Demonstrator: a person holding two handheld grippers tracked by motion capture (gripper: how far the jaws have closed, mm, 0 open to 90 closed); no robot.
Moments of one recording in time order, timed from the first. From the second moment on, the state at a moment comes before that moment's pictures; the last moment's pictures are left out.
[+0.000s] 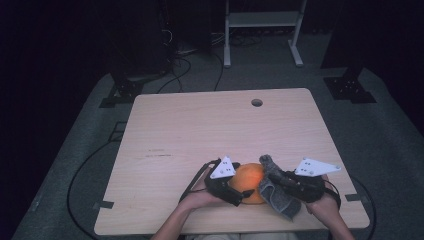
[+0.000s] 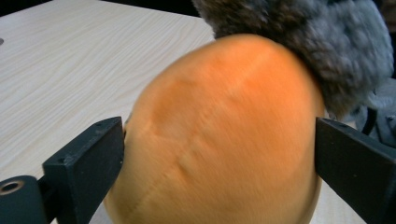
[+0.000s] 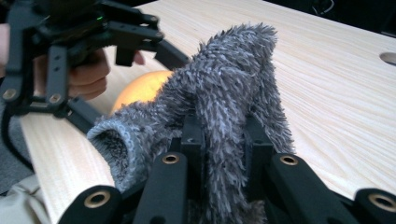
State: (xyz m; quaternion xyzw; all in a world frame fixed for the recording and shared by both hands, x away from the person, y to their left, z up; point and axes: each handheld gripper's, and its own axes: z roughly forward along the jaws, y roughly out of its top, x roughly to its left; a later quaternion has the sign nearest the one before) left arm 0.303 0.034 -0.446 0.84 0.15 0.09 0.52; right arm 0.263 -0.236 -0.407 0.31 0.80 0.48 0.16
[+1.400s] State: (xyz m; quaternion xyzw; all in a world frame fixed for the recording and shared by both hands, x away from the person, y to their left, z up) left arm 0.297 0.034 -0.439 0.81 0.14 0.10 0.56; right arm 0.251 -0.237 -0.393 0.30 0.81 0.47 0.20
